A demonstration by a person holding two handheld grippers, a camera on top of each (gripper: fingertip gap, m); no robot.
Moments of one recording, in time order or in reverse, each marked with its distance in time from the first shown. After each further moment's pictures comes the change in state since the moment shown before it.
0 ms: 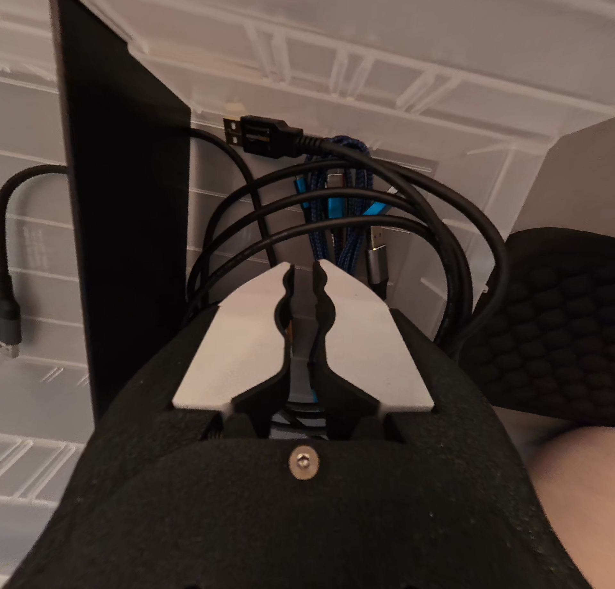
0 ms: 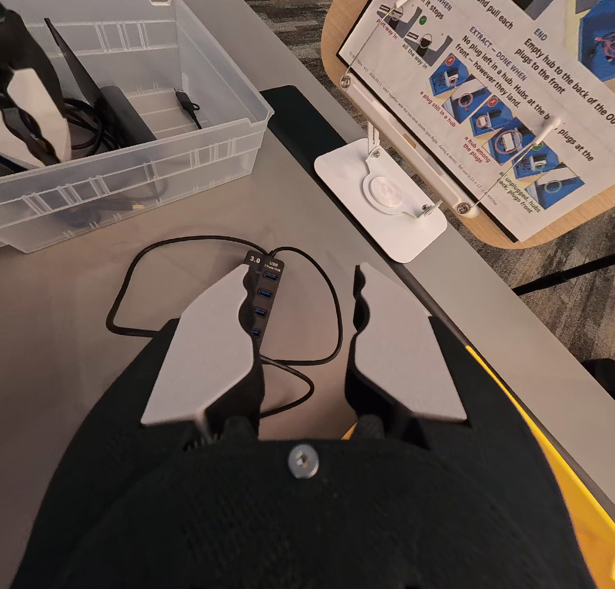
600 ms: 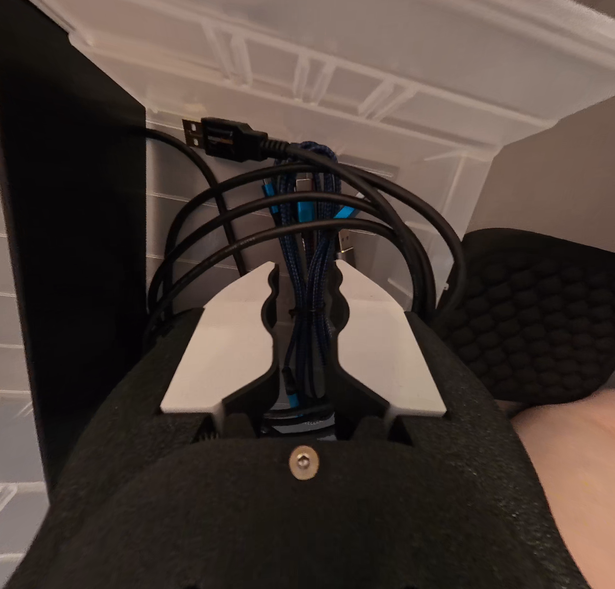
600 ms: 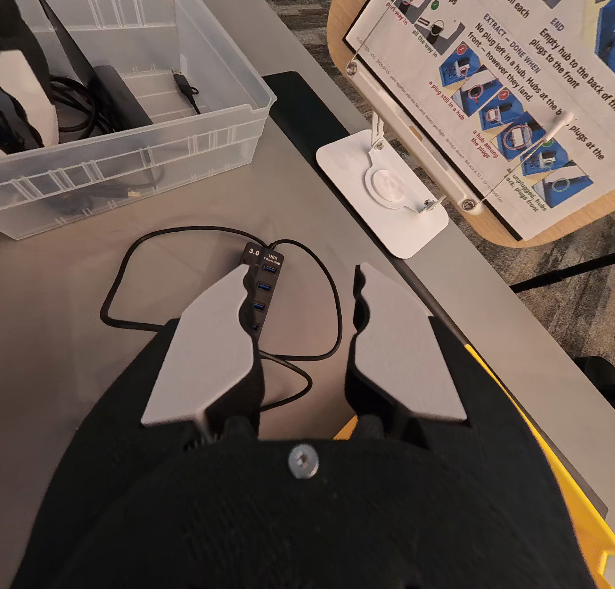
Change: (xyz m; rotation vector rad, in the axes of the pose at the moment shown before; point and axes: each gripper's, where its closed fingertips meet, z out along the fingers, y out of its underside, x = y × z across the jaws) left arm 0.018 -0.002 0.001 0.013 0.122 -0.032; right arm -0.002 0.005 0.003 -0.030 -0.002 -0.026
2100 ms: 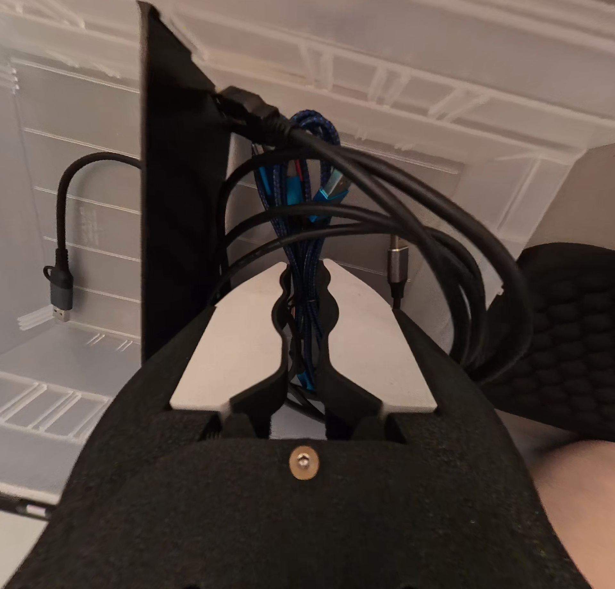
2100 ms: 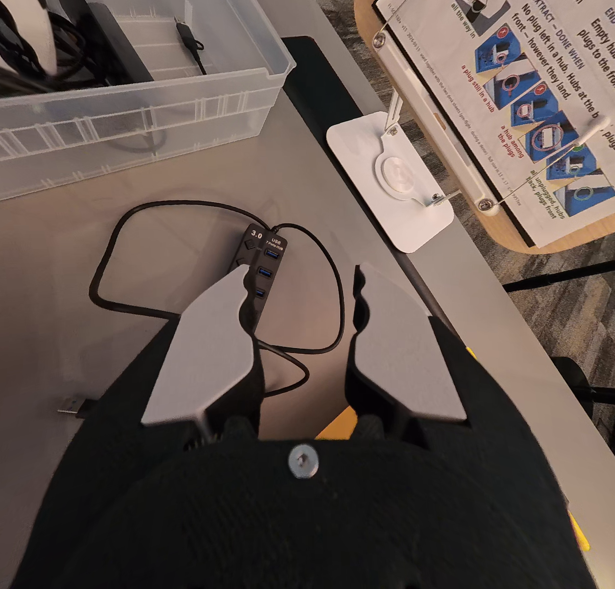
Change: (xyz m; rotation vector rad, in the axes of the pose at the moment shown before) left arm -0.031 -0.003 -0.018 -0.046 -0.214 -0.008; right arm -0.009 0.010 0.009 -0.070 -0.007 -0.091
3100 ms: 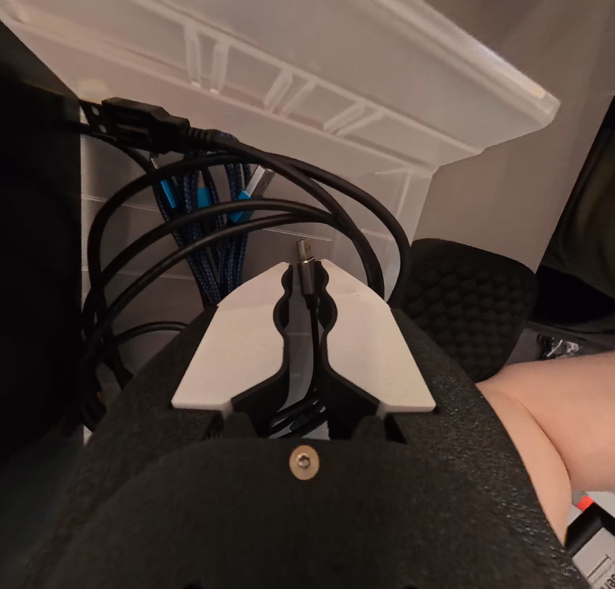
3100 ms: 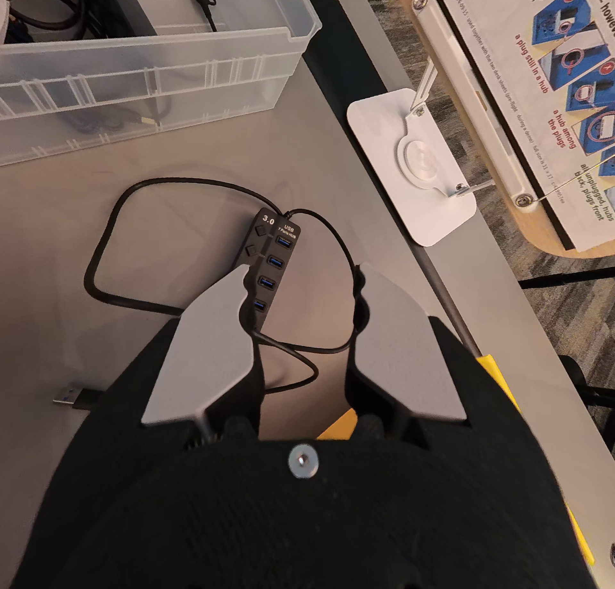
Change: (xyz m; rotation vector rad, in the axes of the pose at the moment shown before) left arm 0.054 -0.005 0.003 0.055 0.431 -0.081; right arm -0.012 0.012 0.015 -0.065 -0.037 -0.040
